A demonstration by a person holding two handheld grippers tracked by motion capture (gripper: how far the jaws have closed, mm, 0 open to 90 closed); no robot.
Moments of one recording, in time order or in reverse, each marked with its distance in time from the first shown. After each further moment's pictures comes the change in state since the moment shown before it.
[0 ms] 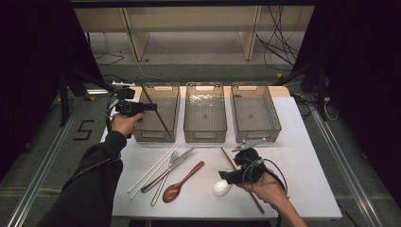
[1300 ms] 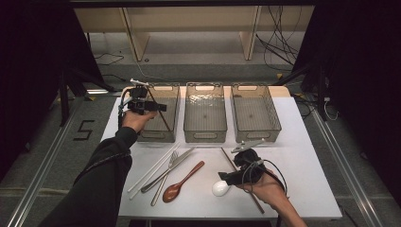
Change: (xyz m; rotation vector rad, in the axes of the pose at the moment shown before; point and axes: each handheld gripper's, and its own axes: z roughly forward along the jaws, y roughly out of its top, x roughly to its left) left arm -0.011 0.009 0.038 0.111 0.158 0.015; right arm 0.002 -0.001 0.000 0.006 0.004 -0.018
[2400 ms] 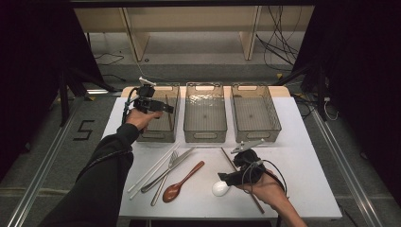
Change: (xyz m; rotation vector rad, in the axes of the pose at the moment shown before) left arm -0.007 0.008 0.013 0.084 -0.014 0.021; right arm 0.001 0.000 0.001 0.004 0.007 -0.008
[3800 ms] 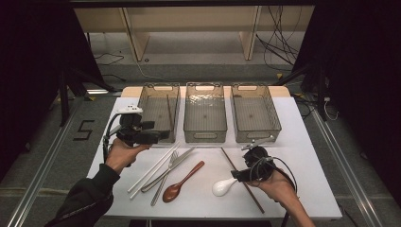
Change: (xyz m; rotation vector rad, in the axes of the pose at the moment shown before) left arm -0.057 -0.103 -0.090 -0.235 -0.178 0.230; right arm -0.027 -0.010 -0.007 0.098 -0.071 0.087
